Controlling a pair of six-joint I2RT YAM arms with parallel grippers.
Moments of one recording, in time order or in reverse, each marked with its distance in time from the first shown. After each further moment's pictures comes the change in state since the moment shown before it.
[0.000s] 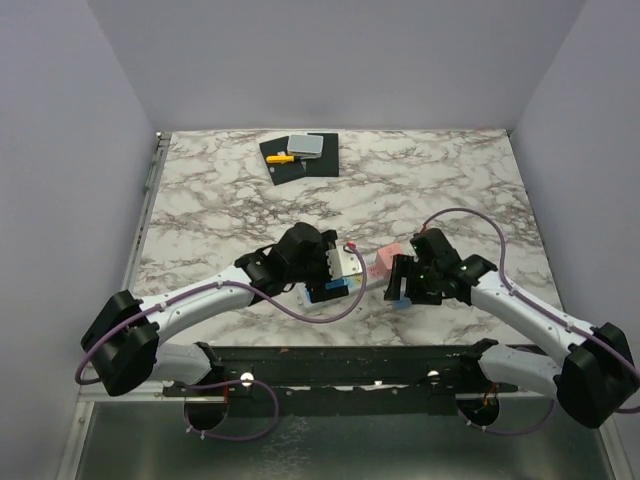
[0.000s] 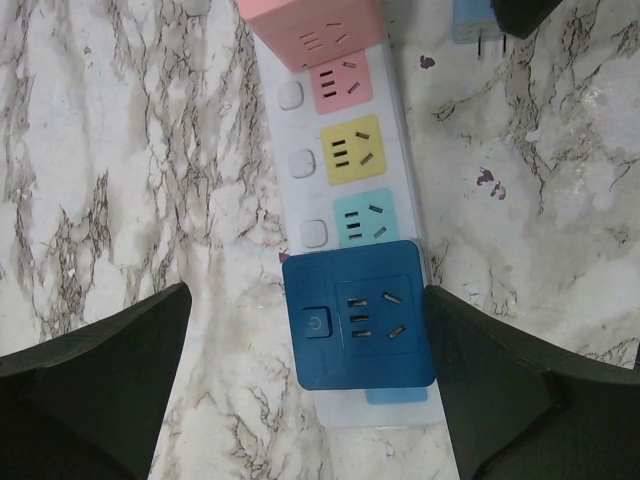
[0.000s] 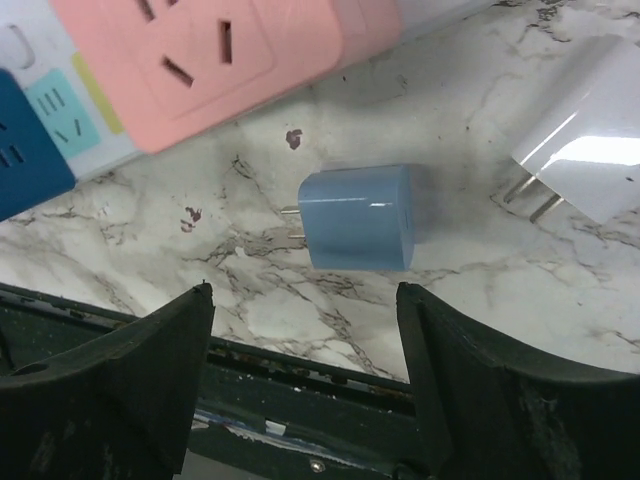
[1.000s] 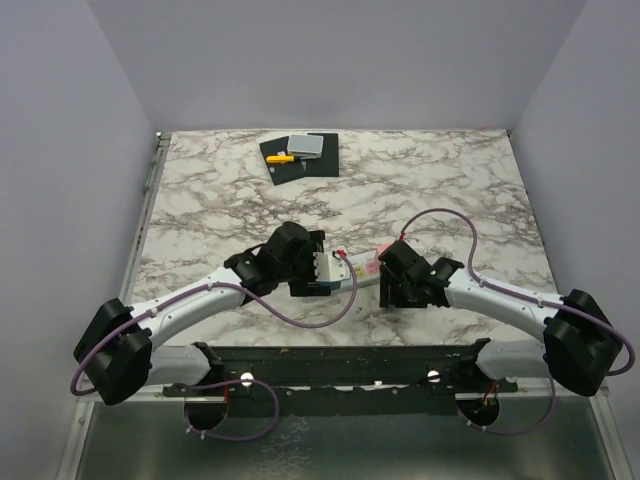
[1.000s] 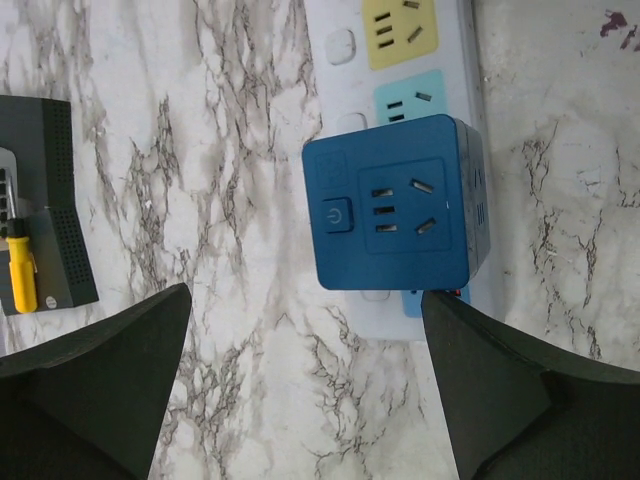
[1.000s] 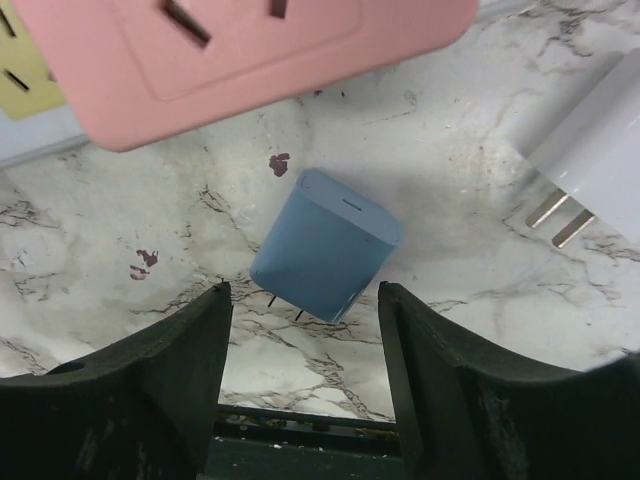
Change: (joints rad) left arm 0.066 -0.038 -0.046 -0.073 -0.103 0.256; right arm 0.218 0.204 0.008 0.084 0.259 0.111
